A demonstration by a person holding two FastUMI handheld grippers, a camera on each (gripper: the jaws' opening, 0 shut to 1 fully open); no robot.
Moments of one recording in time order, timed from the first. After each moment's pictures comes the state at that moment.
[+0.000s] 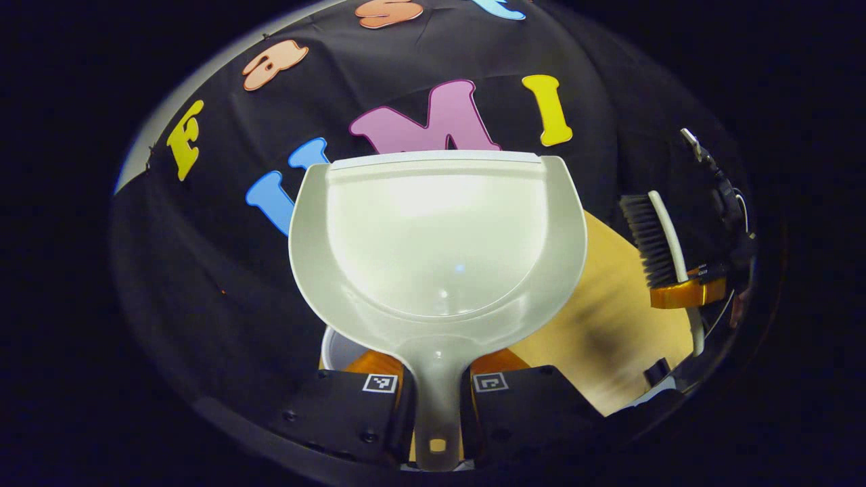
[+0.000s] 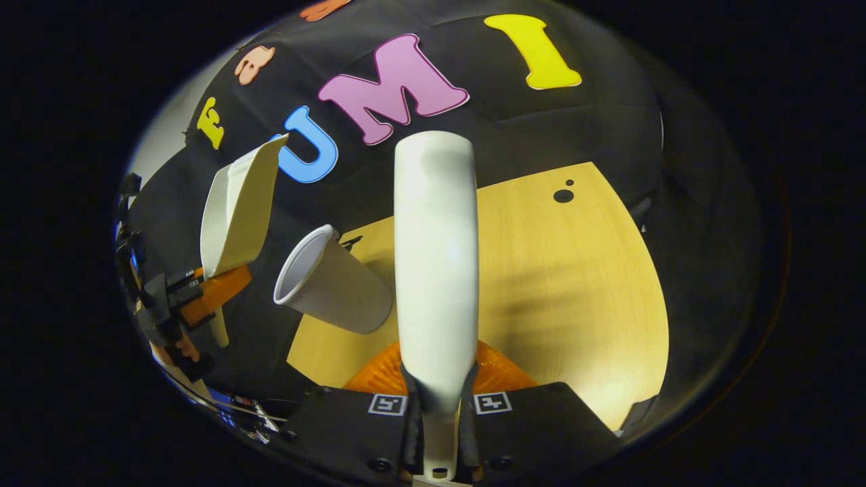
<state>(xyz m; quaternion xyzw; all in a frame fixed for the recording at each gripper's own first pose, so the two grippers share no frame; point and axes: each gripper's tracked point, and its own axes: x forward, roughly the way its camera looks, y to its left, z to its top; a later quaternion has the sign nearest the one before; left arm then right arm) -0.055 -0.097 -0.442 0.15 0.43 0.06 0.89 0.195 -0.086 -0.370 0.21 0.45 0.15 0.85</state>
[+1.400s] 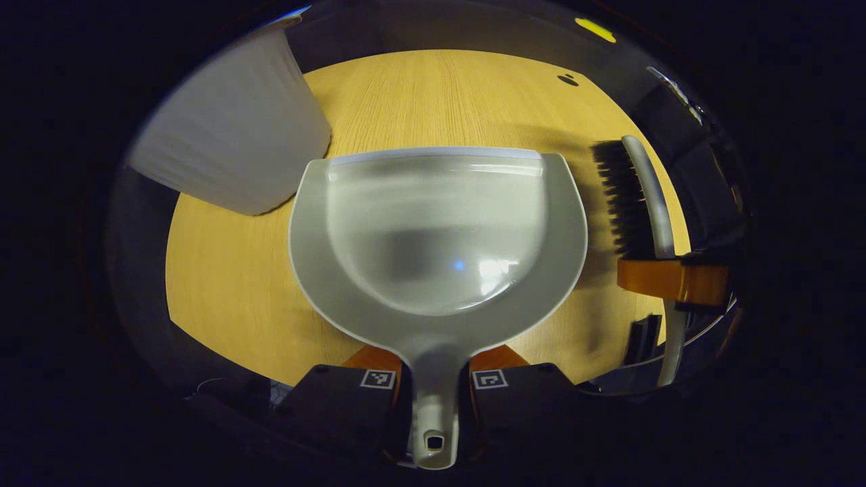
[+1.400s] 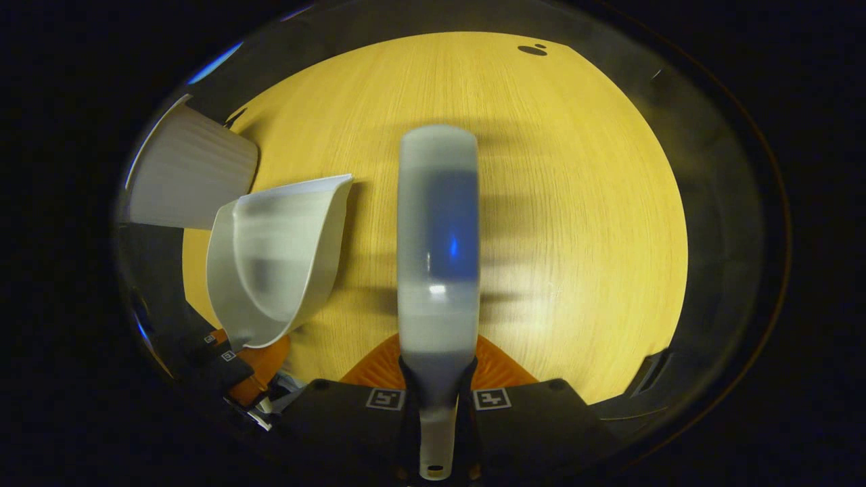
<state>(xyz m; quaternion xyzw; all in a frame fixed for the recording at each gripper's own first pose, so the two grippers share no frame) -0.151 -0.166 -0.698 -0.05 0.71 0.05 0.70 0.105 -0.060 -0.589 0.06 0.72 0.05 0.69</state>
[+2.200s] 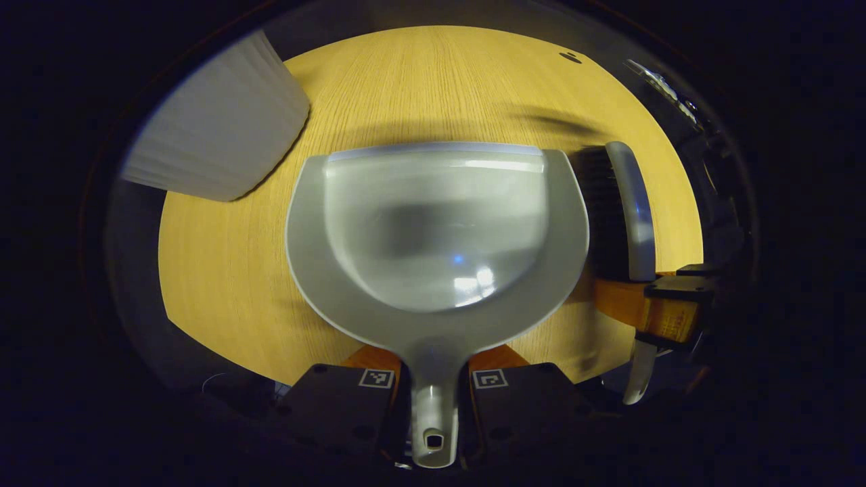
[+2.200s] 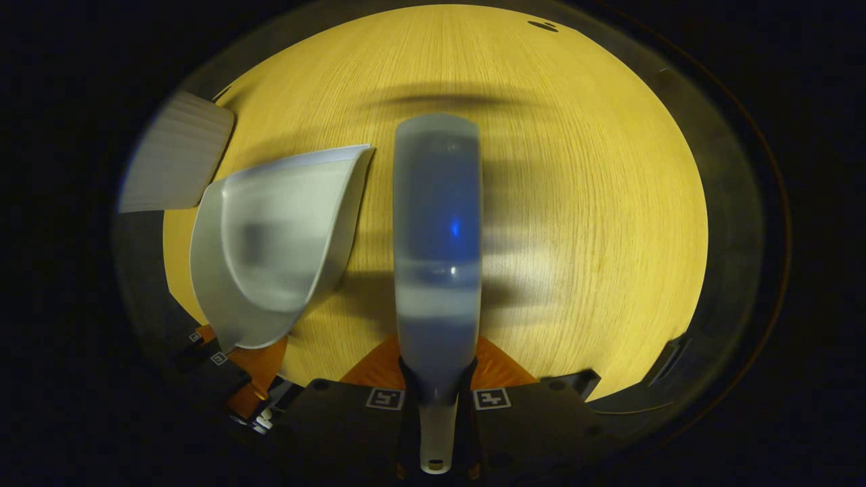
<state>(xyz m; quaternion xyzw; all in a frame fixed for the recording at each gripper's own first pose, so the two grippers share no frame) -0.136 -0.170 -0.697 -0.03 0.75 0.04 0.66 0.082 -0.044 -0.620 0.05 0.76 0.03 0.65</state>
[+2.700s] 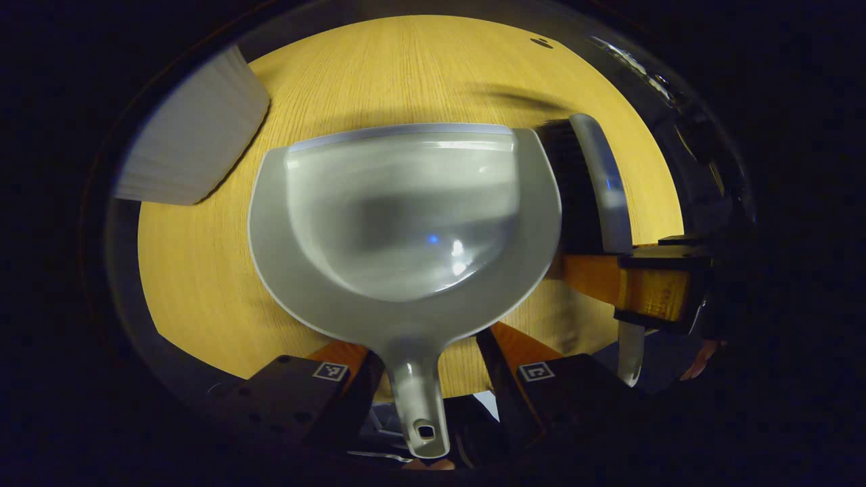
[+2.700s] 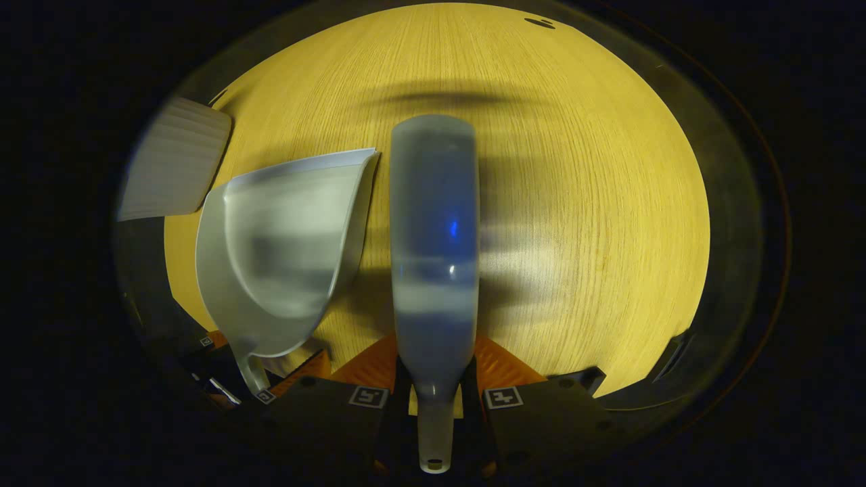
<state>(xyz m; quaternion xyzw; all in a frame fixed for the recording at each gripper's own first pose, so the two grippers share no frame) -0.142 -0.187 -0.698 -0.03 0.76 -0.03 0.65 0.084 -0.043 -0.617 0.05 0.76 0.03 0.65</state>
